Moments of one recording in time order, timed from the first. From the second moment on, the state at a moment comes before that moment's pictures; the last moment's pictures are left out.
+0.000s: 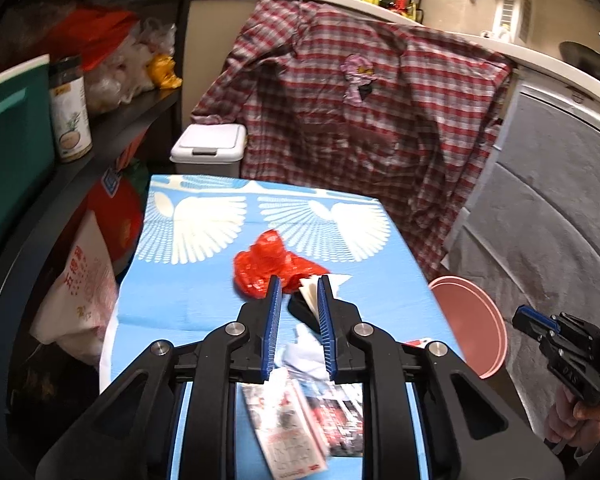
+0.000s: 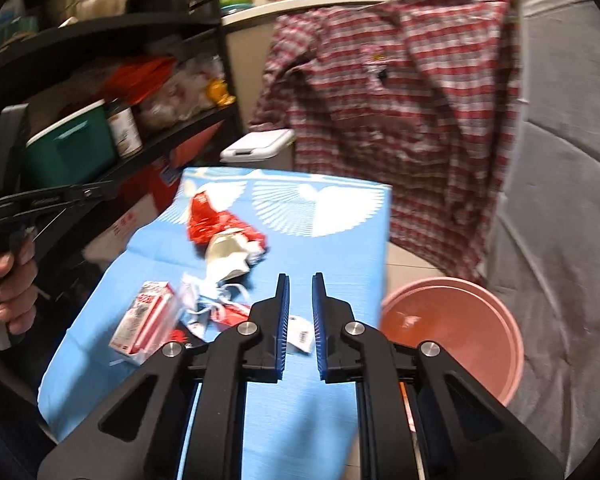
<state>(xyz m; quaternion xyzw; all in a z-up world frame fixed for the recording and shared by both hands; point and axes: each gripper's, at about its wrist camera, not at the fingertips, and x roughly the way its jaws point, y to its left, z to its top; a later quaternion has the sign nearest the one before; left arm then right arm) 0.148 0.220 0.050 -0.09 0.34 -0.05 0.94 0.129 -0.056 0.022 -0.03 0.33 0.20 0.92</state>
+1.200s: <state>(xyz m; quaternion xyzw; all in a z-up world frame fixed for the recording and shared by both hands) 0.213 0.261 -0.025 -0.13 0.38 -0.04 0.92 0.199 0.061 -0.079 -0.07 0.45 0.33 0.83</state>
